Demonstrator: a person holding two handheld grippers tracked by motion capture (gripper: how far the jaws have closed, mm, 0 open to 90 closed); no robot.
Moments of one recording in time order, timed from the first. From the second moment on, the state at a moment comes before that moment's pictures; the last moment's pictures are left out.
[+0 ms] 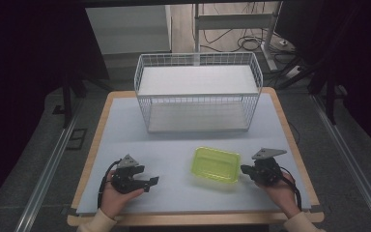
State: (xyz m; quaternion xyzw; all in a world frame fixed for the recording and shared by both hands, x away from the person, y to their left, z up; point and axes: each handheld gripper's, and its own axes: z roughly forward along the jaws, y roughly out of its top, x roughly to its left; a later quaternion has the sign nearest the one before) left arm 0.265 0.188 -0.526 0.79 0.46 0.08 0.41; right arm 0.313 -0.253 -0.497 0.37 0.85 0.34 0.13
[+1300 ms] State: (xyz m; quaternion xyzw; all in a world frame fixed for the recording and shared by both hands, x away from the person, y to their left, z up) left arm 0.265 0.188 -0.528 0.79 0.46 0.08 0.40; right arm 0.347 -0.210 -0.508 0.36 0.87 0.33 0.12
